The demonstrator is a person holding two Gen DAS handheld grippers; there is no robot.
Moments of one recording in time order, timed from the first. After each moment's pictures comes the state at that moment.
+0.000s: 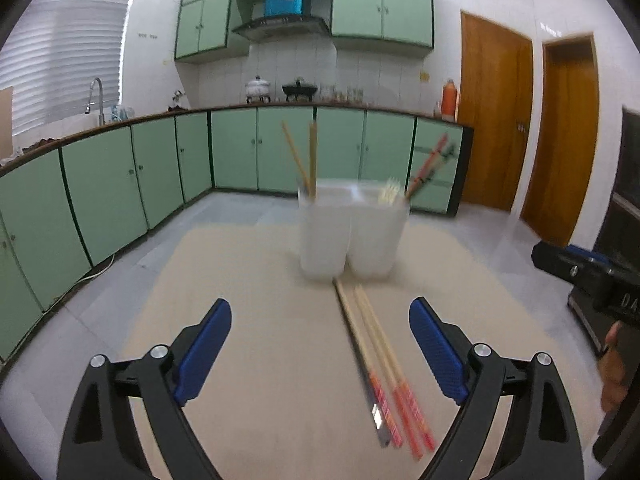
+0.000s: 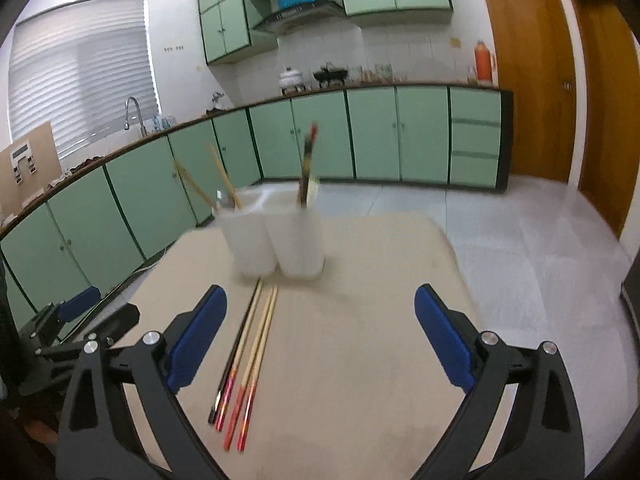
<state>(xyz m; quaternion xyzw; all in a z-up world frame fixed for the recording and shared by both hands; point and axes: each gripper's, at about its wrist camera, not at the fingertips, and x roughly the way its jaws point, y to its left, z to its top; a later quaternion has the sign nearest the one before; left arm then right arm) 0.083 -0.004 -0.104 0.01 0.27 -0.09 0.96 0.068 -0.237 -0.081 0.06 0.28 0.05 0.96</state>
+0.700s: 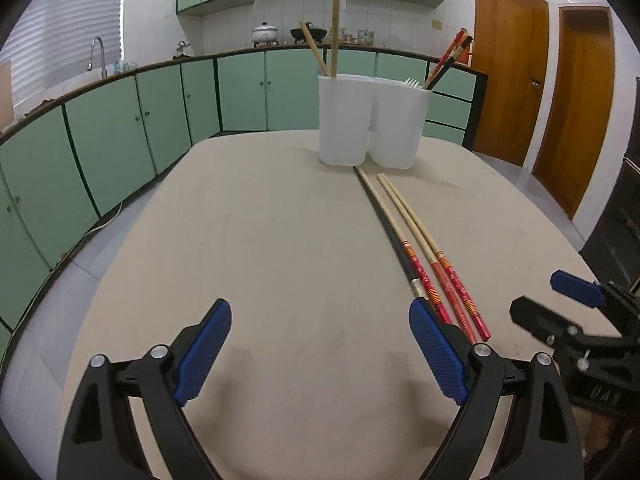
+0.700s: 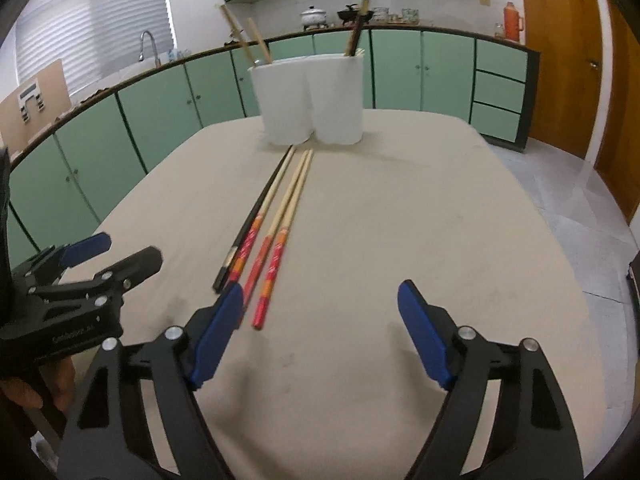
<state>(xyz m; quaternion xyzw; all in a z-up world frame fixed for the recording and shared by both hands) 0.059 0.011 -0.174 0.01 0.35 -0.07 0.93 0.028 -0.178 -0.176 0.02 0.37 0.09 0.93</state>
